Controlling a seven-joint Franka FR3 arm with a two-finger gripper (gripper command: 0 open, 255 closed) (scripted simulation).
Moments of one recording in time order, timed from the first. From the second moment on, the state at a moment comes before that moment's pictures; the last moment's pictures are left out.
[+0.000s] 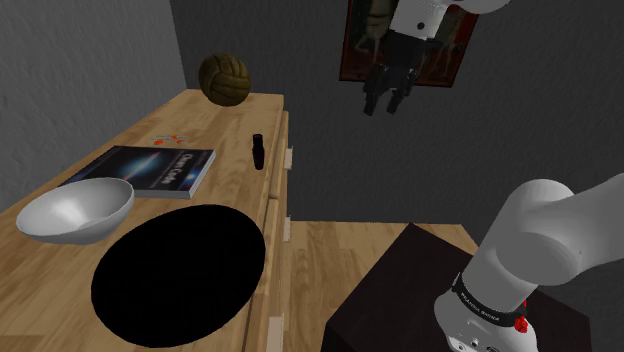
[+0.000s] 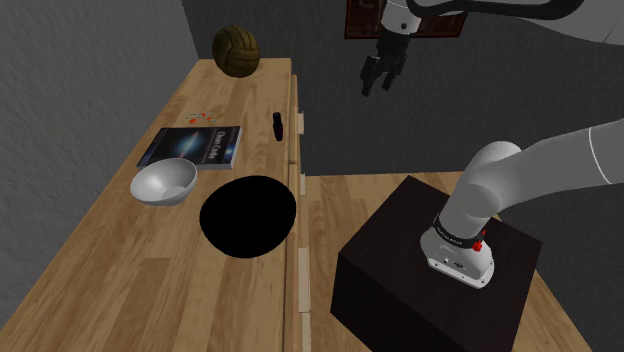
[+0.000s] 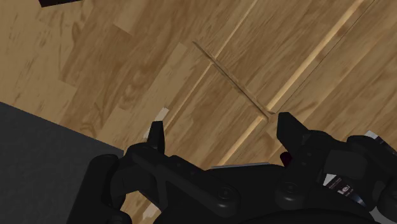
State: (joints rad) arm -0.01 -0.74 -0.06 -2.34 0.08 1.71 0.08
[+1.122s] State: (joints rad) arm 0.04 -0.16 0.15 -1.93 0.03 1.80 0.34
